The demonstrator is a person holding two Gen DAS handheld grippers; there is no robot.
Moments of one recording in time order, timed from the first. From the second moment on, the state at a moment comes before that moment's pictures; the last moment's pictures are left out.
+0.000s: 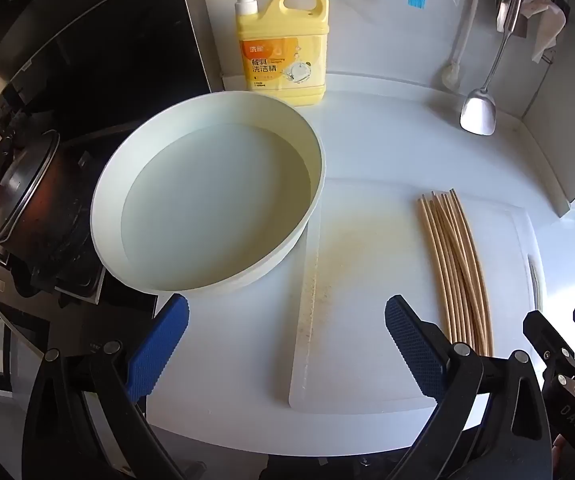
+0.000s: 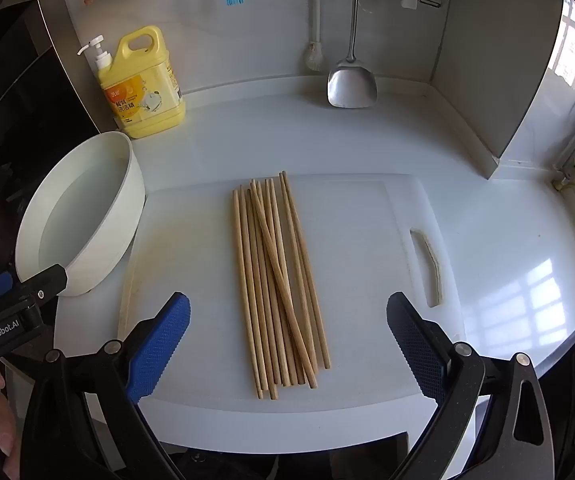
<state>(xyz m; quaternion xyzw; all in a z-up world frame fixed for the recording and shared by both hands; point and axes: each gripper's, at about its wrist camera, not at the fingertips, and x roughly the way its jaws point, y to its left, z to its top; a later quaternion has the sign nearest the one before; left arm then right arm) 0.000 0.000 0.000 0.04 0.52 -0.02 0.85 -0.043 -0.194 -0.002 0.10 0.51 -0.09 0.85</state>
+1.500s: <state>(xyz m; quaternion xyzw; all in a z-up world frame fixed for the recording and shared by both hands) -0.002 0.007 0.005 0.05 0.51 -0.02 0.86 -0.046 -0.198 0.004 0.10 0.51 -0.10 0.85</state>
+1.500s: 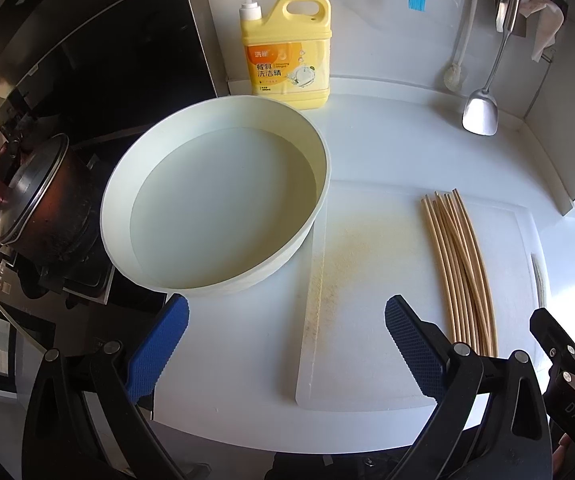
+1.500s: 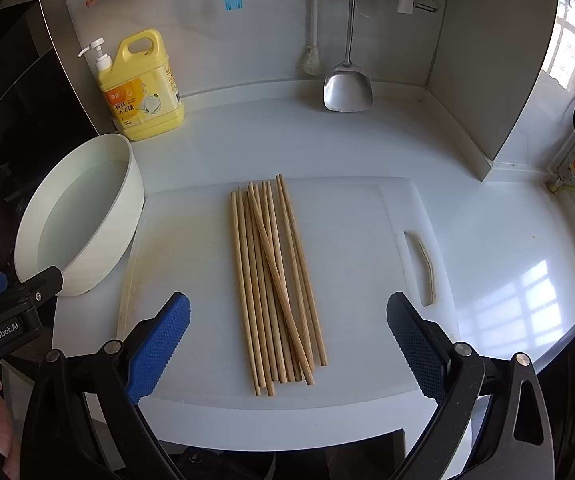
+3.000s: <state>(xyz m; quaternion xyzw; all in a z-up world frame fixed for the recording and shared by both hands) -0.006 0.009 0.007 0.05 0.51 -0.02 0.86 -0.048 -0.192 0.006 0.09 0.51 -0.10 0.85</state>
